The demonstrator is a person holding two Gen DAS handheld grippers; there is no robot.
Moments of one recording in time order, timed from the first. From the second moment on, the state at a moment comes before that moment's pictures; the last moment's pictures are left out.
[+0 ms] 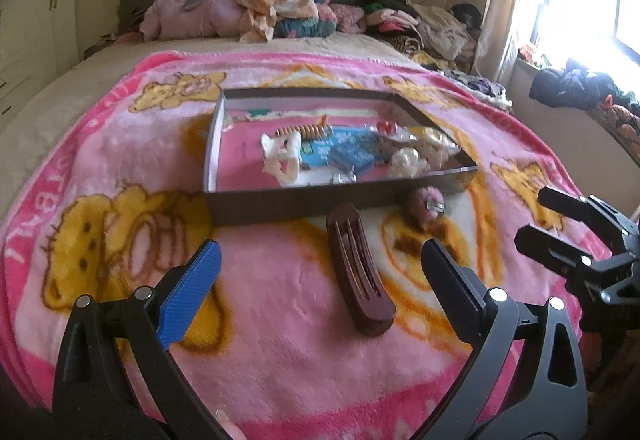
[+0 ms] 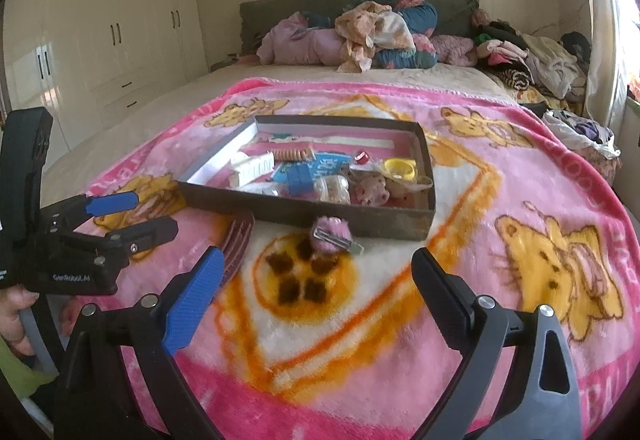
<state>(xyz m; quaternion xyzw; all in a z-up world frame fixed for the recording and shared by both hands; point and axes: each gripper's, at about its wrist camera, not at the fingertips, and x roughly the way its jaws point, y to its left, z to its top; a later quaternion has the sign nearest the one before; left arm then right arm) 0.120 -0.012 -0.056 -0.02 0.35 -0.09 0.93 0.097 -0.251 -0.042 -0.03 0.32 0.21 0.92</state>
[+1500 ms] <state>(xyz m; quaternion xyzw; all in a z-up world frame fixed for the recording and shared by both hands) 0.134 -0.040 -0.104 -0.02 0.41 -0.15 0.90 0.197 -0.226 -0.109 -0.05 0.41 0.23 0.88</state>
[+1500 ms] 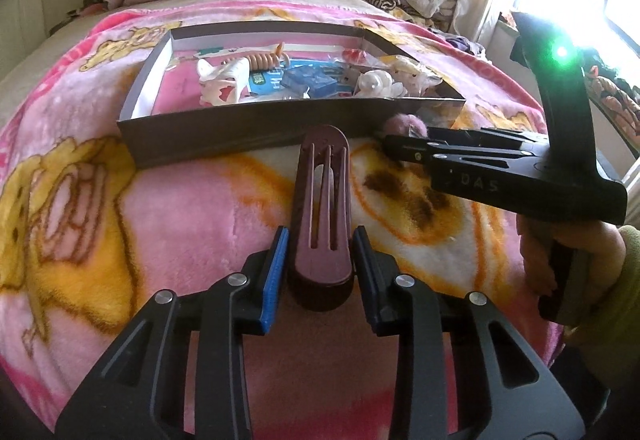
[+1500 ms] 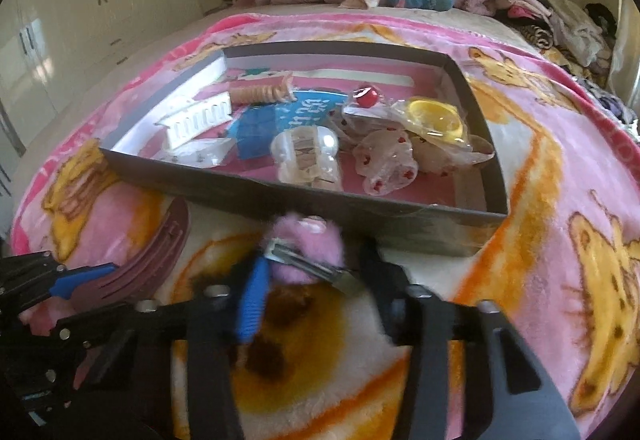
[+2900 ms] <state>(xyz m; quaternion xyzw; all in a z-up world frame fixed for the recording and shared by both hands) 0.202 -0.032 -0.041 -0.05 0.35 -0.14 0.93 0.192 -0.256 -0.046 -0.01 0.36 0.23 0.90</state>
